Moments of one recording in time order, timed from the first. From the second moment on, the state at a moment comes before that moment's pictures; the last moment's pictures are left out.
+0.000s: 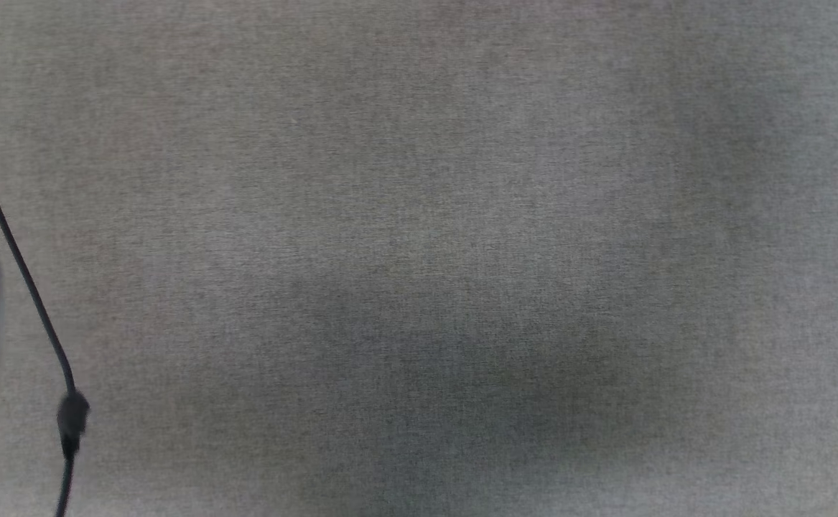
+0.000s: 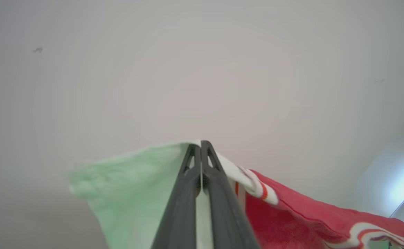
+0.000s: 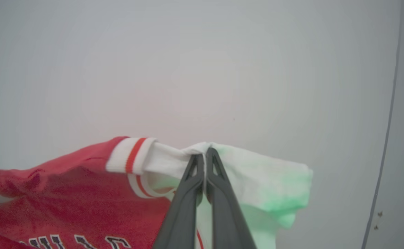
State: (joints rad) left arm -1.70 0.27 -0.25 0.91 -0.99 -0.12 -0.06; right arm -1.61 -0.28 -0.03 0.69 0.42 0.13 0.10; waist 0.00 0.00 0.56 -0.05
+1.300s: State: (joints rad) left arm -0.37 0.54 -0.58 0.28 -1.44 -0.13 -0.11; right arm -0.38 -0.64 0.28 0.18 0.80 0.13 0.23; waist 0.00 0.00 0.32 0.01
